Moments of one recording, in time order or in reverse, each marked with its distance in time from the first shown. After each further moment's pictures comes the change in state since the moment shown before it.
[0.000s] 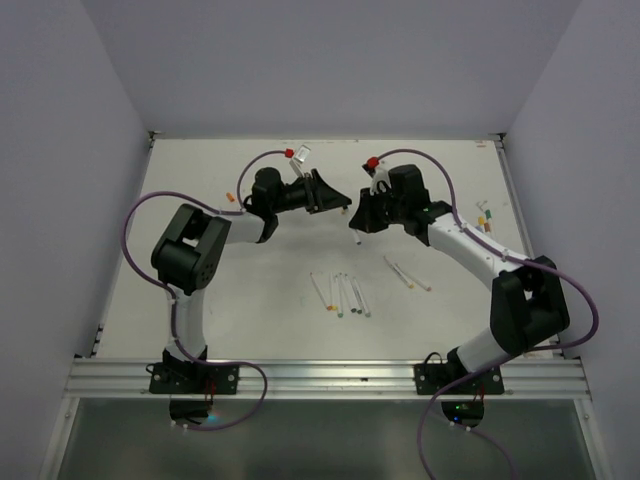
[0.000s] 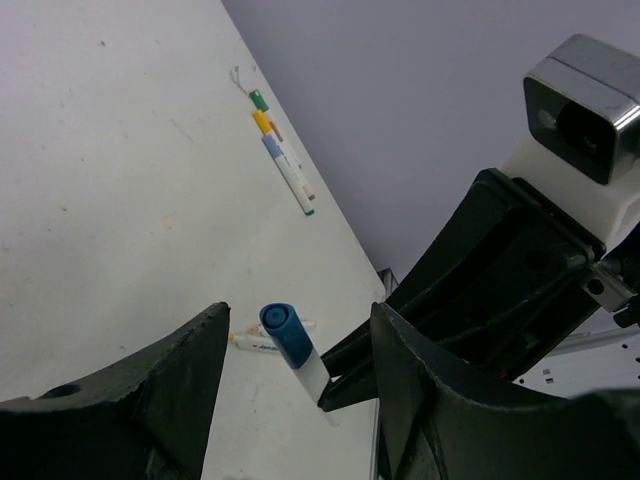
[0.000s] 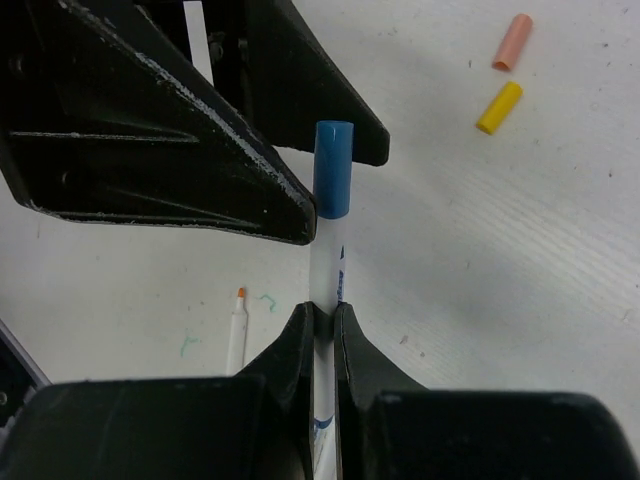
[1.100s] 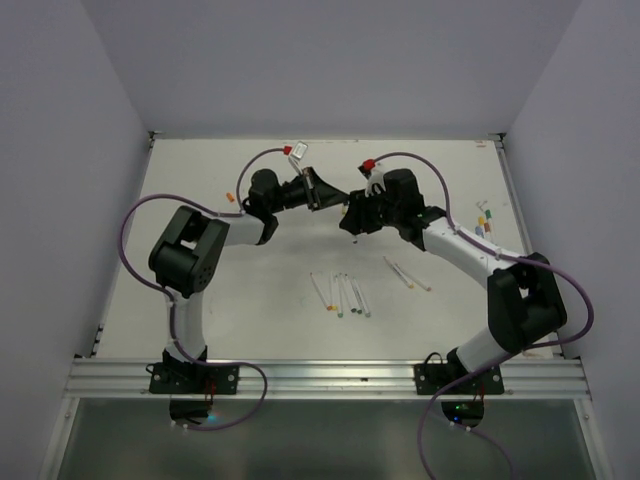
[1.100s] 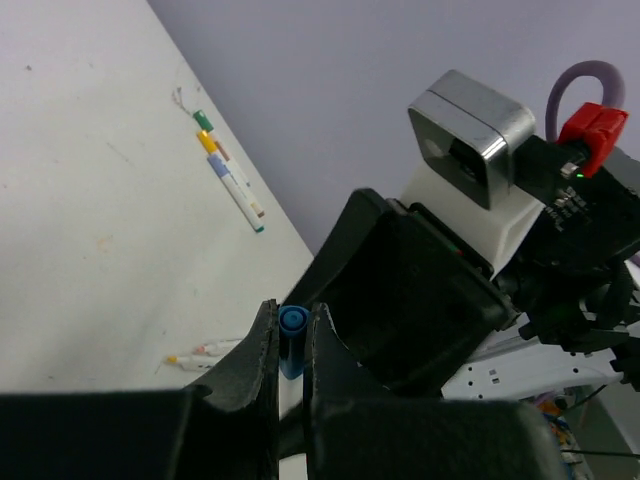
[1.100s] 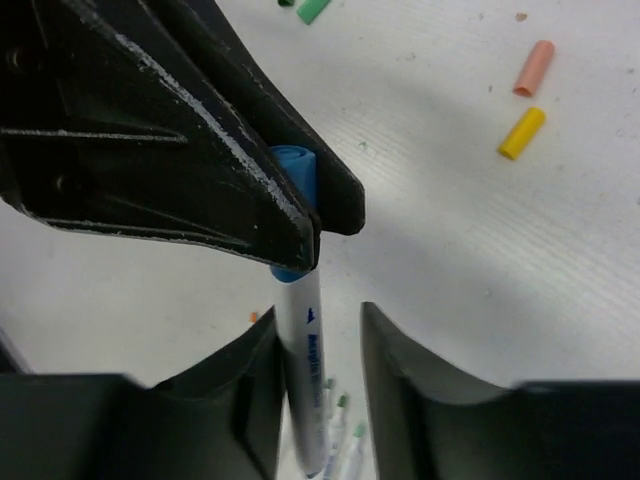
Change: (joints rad) left arm -0.014 -0.027 -0.023 0.126 0.004 -0.126; right arm 0.029 0.023 -0.042 0.132 0.015 0.046
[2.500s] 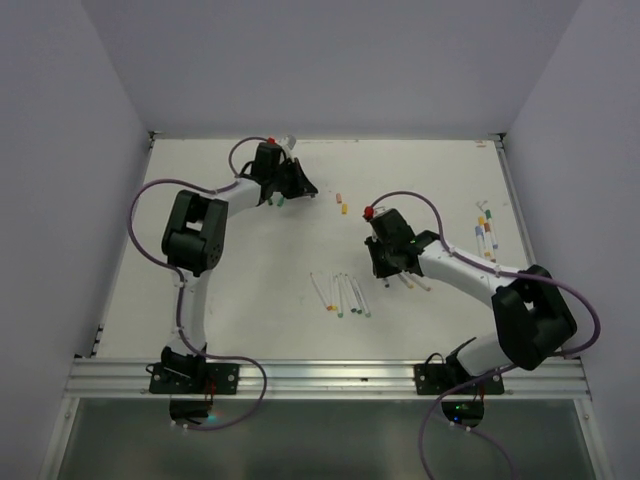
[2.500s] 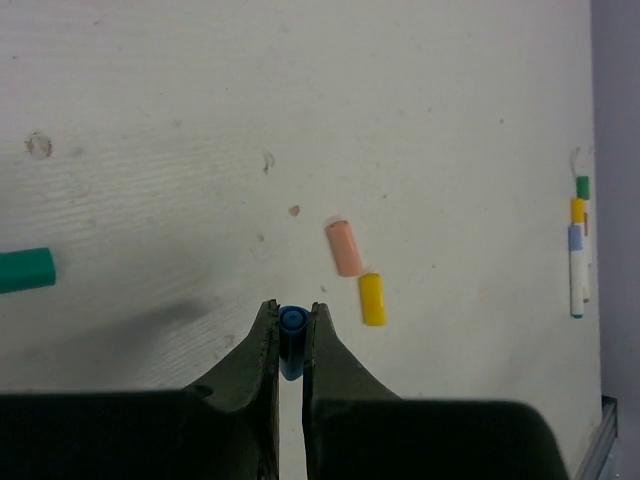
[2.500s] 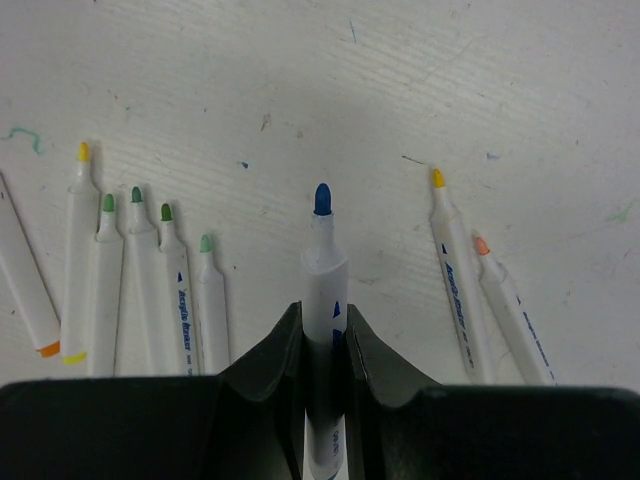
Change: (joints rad) left arm 0.122 0.201 0.454 -0.954 -0.365 0.496; right arm 0.132 -0.098 -0.177 -0.344 0.438 0.007
